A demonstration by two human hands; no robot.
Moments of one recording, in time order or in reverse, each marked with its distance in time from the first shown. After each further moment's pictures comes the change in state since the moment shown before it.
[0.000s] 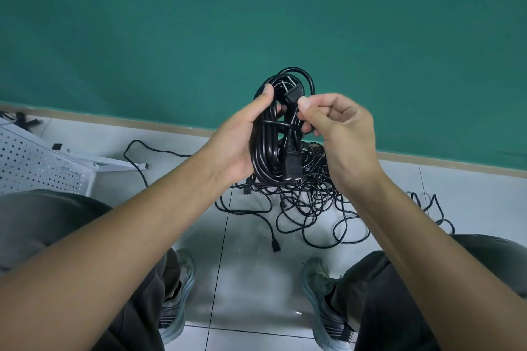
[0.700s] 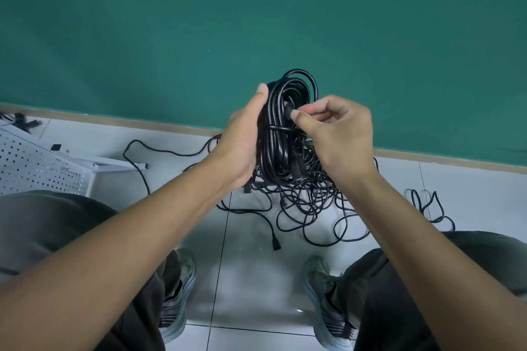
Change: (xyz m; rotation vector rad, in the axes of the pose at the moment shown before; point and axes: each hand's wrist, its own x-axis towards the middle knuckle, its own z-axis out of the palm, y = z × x) left_hand -0.001 -0.010 0.009 0.141 0.178 0.211; right_hand 0.005 0.010 -0.004 -0.391 0.109 -0.095
